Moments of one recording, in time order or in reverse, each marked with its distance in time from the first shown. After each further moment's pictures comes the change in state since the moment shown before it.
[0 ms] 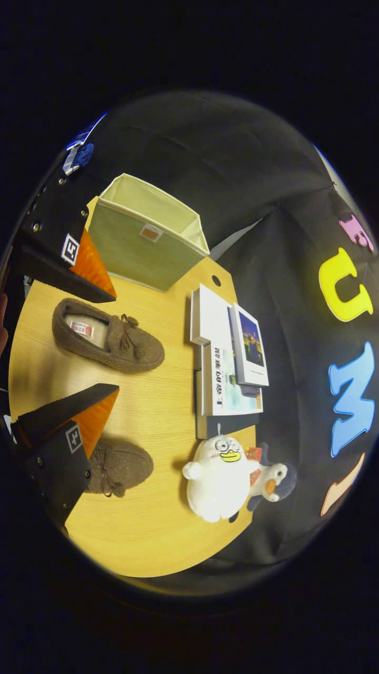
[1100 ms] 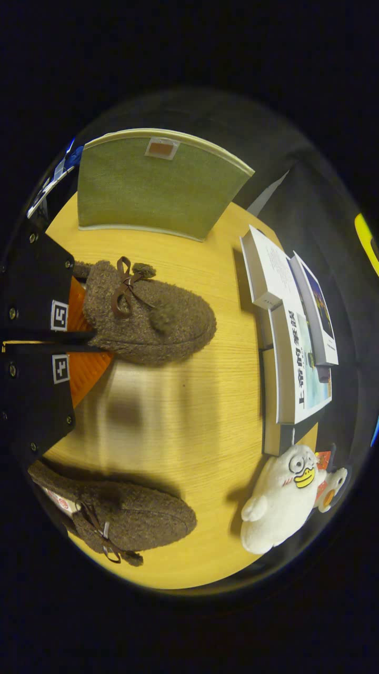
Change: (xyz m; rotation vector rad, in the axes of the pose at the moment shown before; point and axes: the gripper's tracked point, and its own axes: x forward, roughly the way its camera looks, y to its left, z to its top) arm 0.103 -0.025 -0.040 0.091 0.247 -0.135
